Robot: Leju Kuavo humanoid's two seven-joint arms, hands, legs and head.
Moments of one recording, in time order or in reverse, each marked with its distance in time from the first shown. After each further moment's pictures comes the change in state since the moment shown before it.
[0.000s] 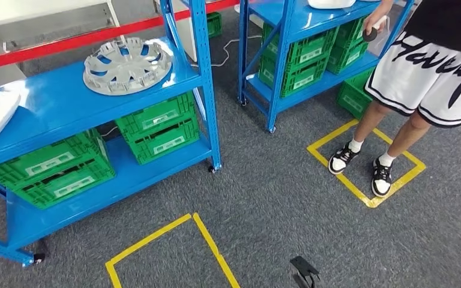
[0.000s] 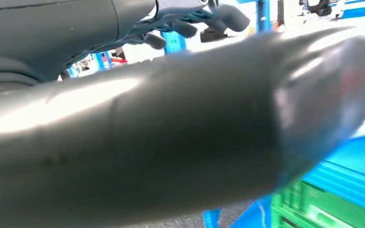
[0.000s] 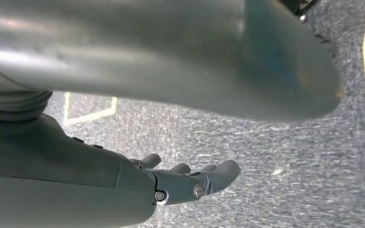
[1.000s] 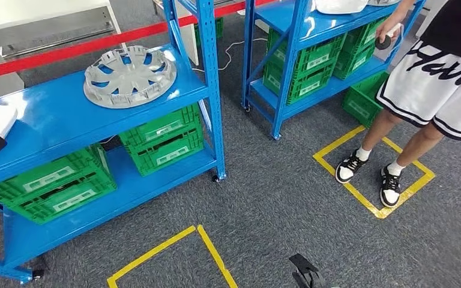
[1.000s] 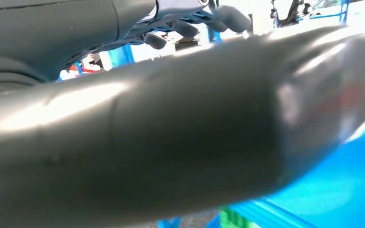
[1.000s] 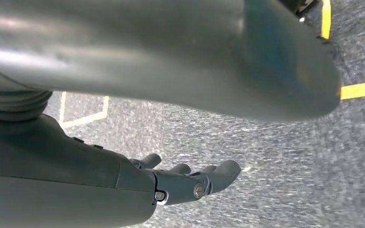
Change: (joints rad) left arm -0.031 -0.066 0.000 -0.007 -0.031 -0.006 -0.005; right arm -0.003 0.002 -0.001 0.000 -0.010 0.000 0.017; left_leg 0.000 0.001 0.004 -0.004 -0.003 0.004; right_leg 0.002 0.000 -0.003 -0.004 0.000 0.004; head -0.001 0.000
